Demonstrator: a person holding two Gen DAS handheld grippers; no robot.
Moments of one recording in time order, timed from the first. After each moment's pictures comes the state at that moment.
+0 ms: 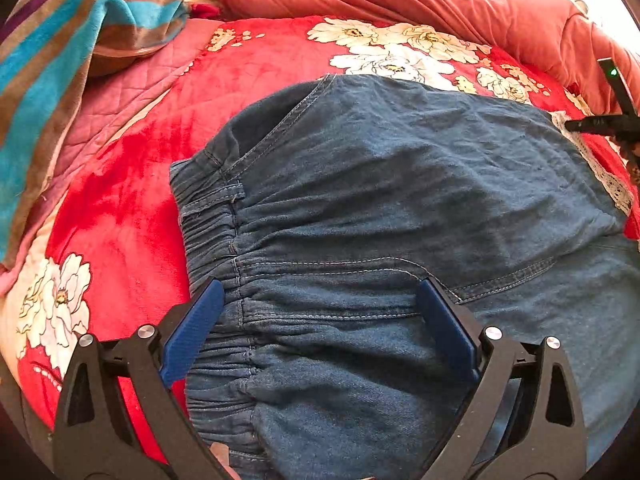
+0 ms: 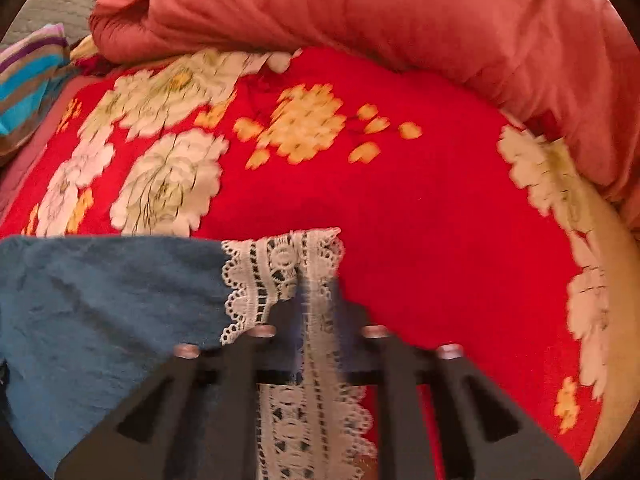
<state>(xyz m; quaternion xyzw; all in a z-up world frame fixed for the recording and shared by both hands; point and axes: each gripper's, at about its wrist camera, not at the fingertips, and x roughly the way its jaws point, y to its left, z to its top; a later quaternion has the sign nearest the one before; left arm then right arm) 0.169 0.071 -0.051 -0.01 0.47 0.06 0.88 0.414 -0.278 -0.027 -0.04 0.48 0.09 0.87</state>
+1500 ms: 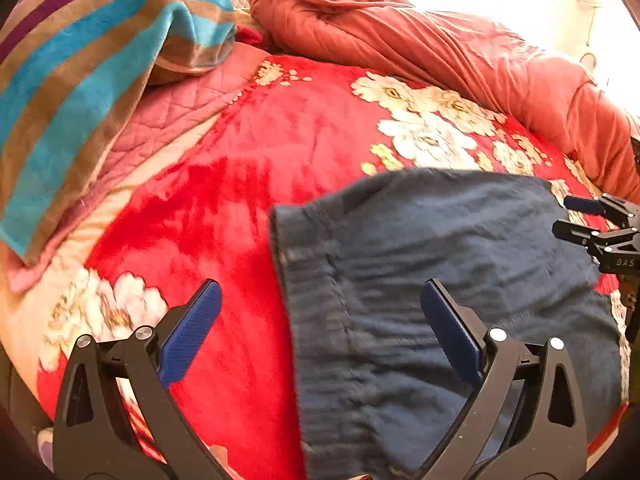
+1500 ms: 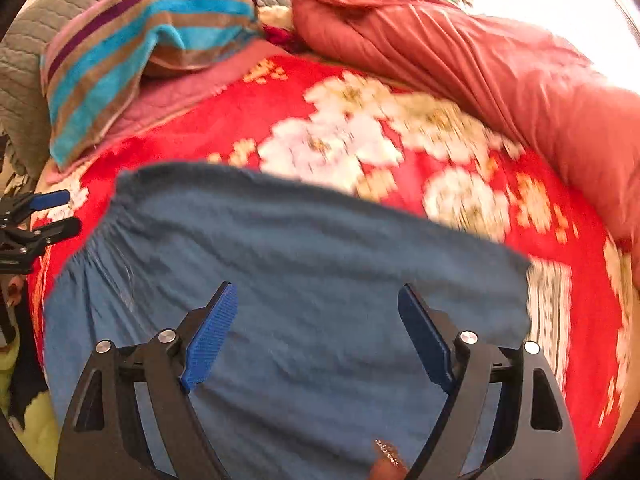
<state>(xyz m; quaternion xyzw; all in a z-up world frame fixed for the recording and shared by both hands) 0.158 0.134 -0.002 -0.07 0.42 0.08 0.90 0.295 -0.084 0.020 -0.16 0.40 0.31 0.85</state>
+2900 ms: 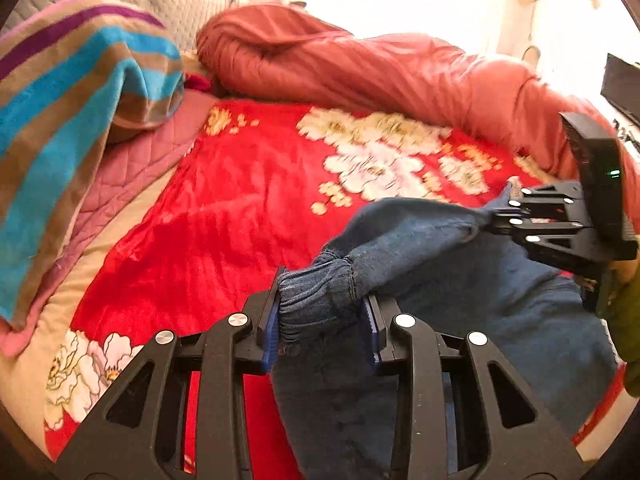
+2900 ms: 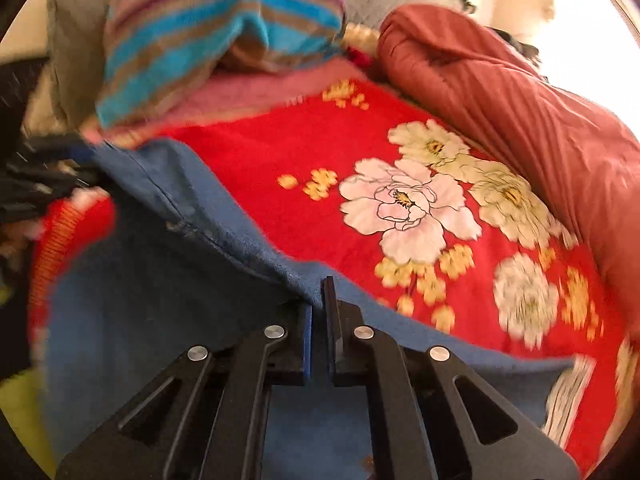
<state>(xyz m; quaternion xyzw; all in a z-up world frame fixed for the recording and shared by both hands) 0.135 0.119 0.022 -0.04 0.35 -0.02 0.94 0.252 -0.053 0.029 -0.19 0.34 0.40 0.83</state>
